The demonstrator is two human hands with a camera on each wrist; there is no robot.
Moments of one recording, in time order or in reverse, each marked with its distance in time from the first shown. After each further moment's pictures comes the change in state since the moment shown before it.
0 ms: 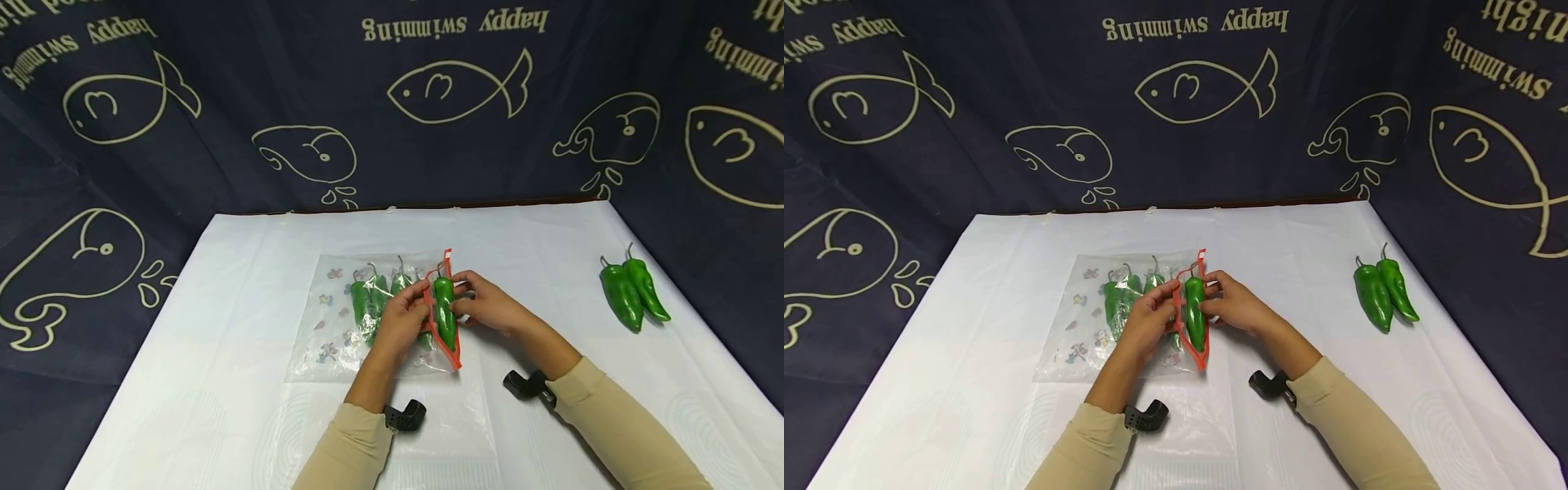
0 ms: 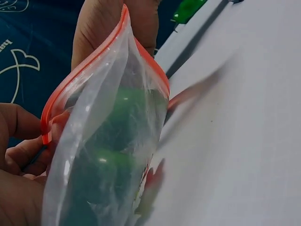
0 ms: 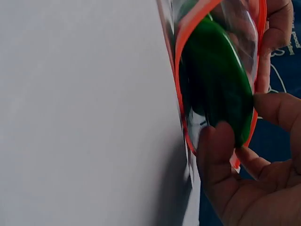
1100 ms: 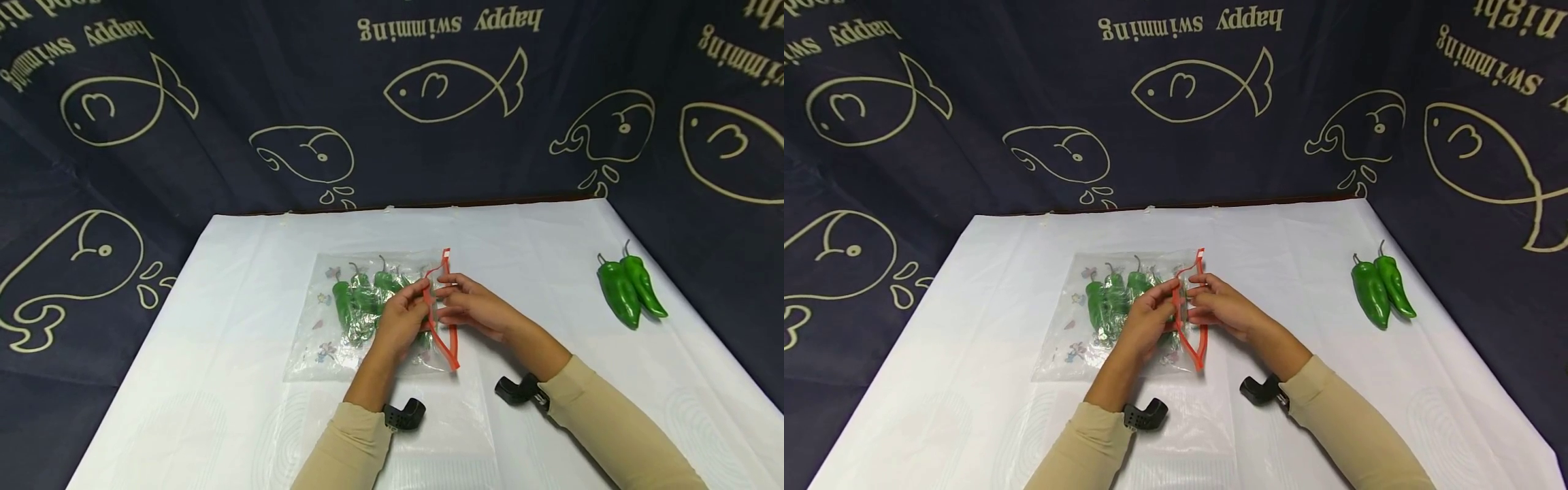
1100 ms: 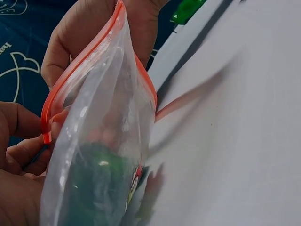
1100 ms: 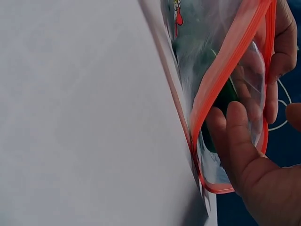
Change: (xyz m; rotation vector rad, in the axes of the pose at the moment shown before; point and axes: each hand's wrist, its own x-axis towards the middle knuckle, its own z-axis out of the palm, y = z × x) left_hand -0.002 0.000 0.002 0.020 -0.005 0.008; right_hand -0.004 -0.002 0.016 0.388 -0.092 0.032
